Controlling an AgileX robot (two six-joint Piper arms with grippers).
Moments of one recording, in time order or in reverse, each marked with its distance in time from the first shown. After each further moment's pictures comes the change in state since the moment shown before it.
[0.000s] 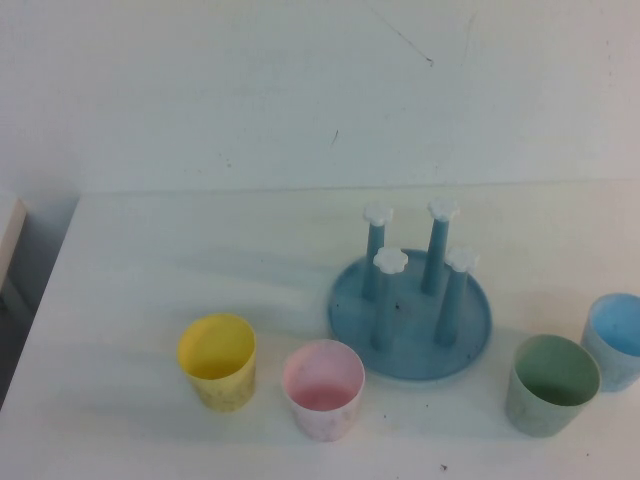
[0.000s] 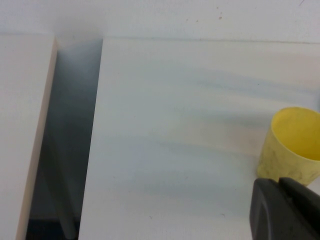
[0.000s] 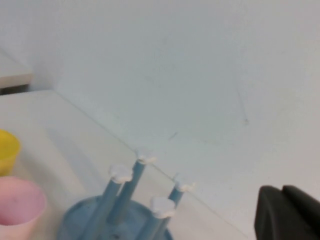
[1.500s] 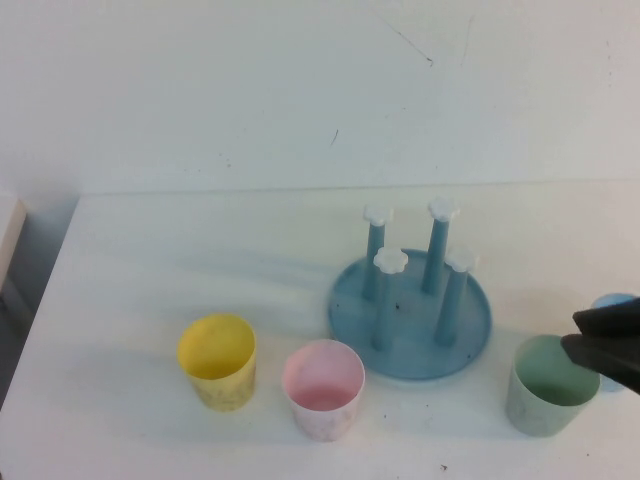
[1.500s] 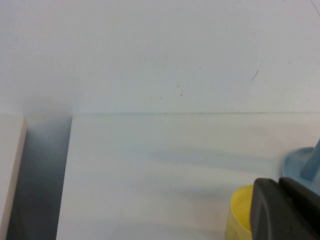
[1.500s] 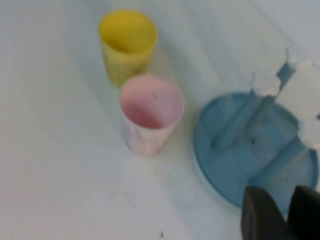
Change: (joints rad) right arm 0.000 0.350 -0.411 -0.885 0.641 0.936; left arm 0.000 0.056 -0.060 -0.314 -0.122 0.283
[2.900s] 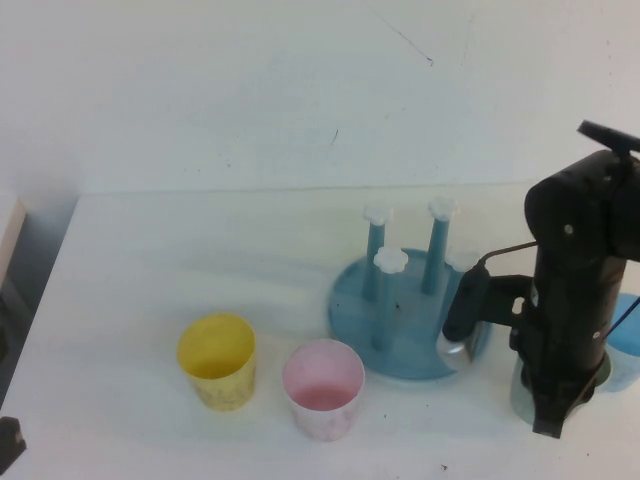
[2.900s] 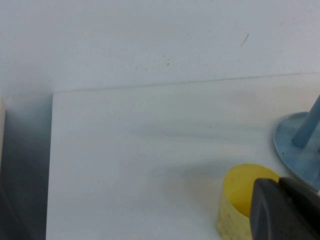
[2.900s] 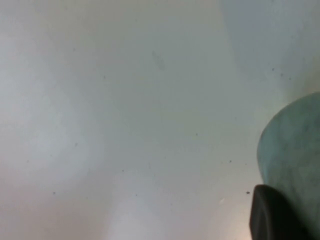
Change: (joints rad) right arm 0.008 0.894 -0.428 -0.436 0.528 0.113; left arm 0.000 0.178 -0.119 -0.003 0.084 0.063
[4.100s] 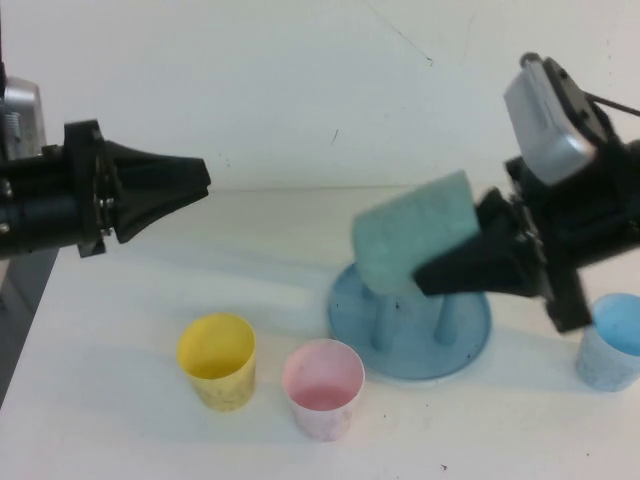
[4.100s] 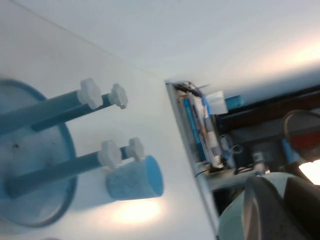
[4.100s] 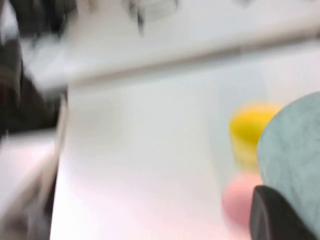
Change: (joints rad) right arm -0.228 -0.296 0.040 1.162 -0.021 -0.873; left arm 0.015 0.954 -0.421 -0.913 0.639 0.183
